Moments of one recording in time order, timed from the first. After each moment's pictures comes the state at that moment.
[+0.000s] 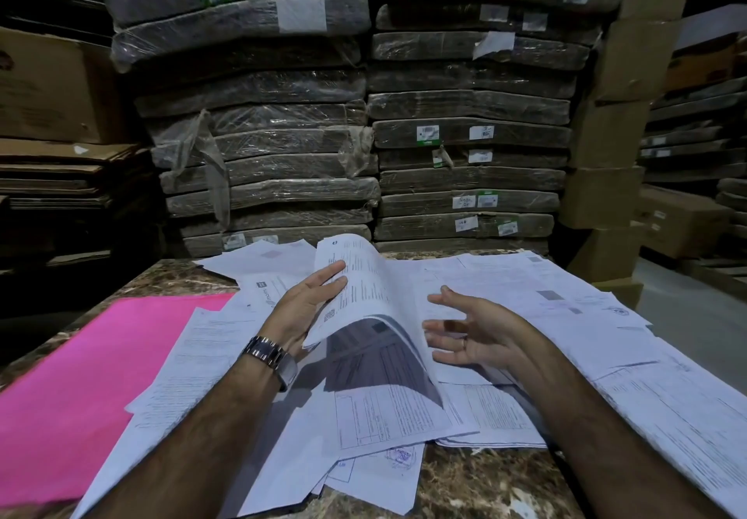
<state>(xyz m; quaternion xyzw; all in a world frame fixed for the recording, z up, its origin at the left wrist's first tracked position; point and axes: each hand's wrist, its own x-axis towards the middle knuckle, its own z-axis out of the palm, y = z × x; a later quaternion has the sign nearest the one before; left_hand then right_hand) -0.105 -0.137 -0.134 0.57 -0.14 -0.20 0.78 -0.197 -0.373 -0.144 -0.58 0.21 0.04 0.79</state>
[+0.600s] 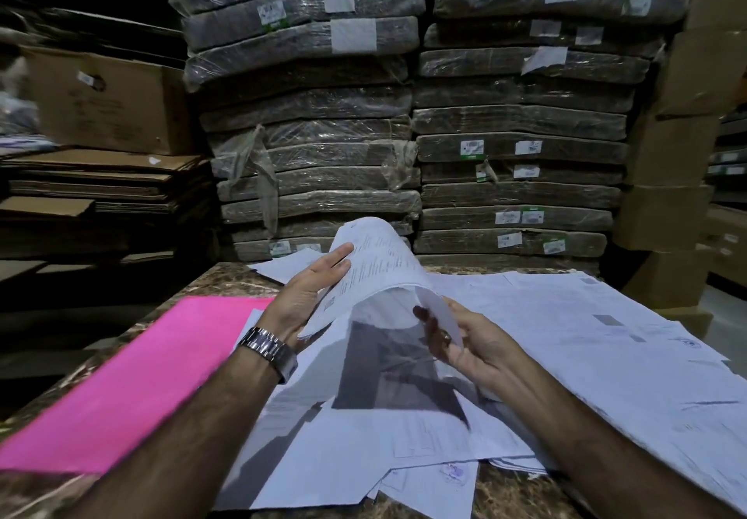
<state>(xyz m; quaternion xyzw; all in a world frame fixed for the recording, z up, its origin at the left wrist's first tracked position) -0.114 -0.081 -0.099 0.54 -0.17 -0.16 0.81 -0.178 -0.297 -0.141 -0.42 0.06 0.04 0.90</state>
